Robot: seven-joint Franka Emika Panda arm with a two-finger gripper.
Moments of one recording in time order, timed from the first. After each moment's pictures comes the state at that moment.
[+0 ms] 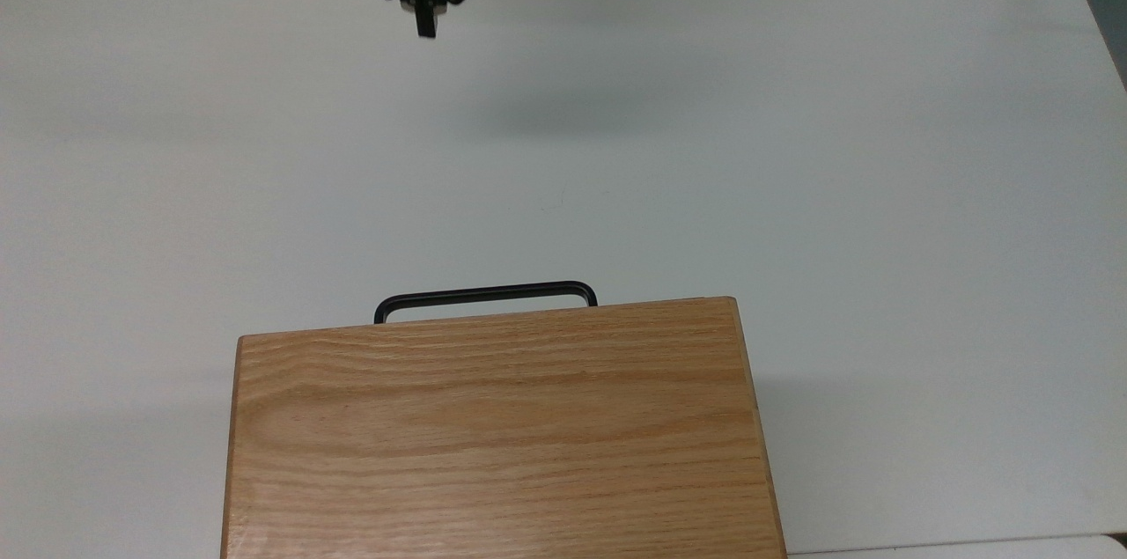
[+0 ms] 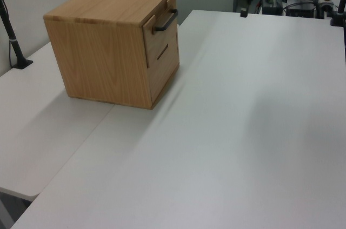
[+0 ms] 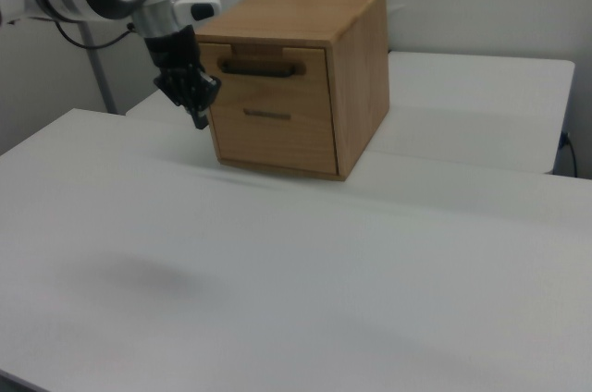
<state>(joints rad) 0.07 0.04 -0.05 -1.62 -0.06 1.75 0.05</state>
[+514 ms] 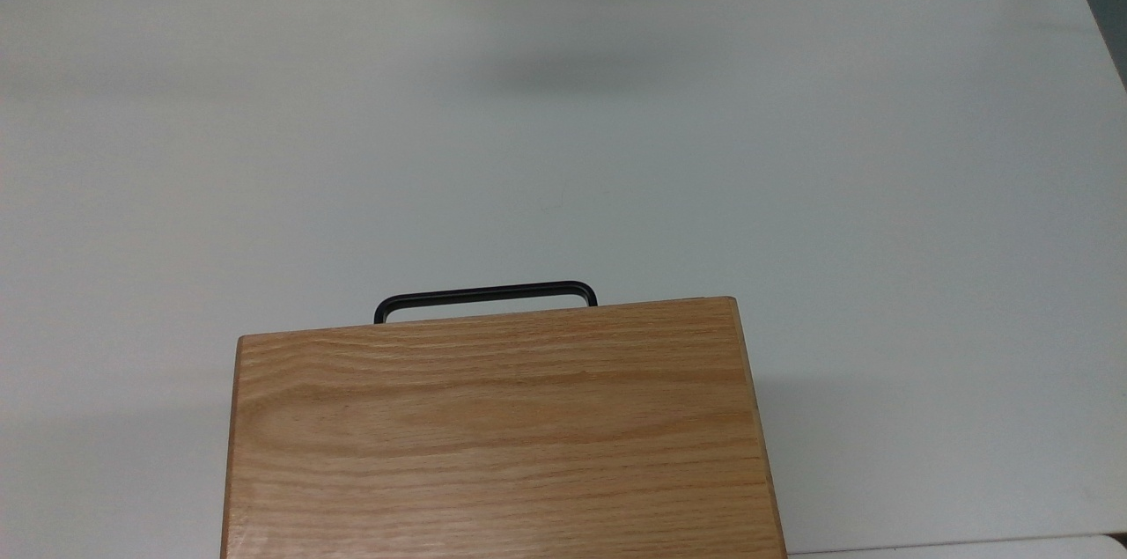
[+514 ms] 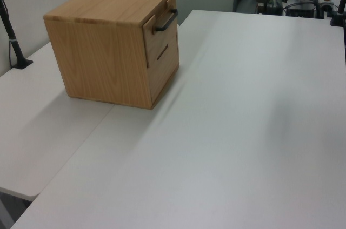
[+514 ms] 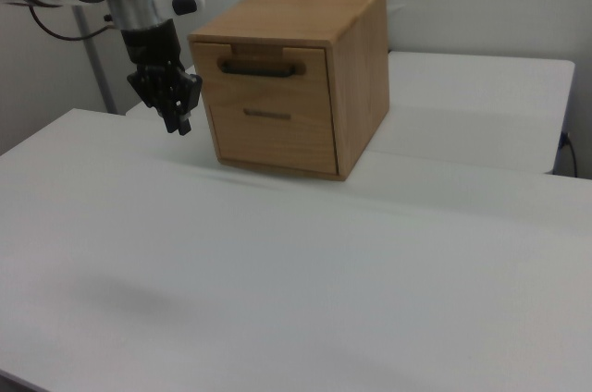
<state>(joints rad) 0.07 -0.03 -0.05 -1.63 -0.06 1.60 0.03</state>
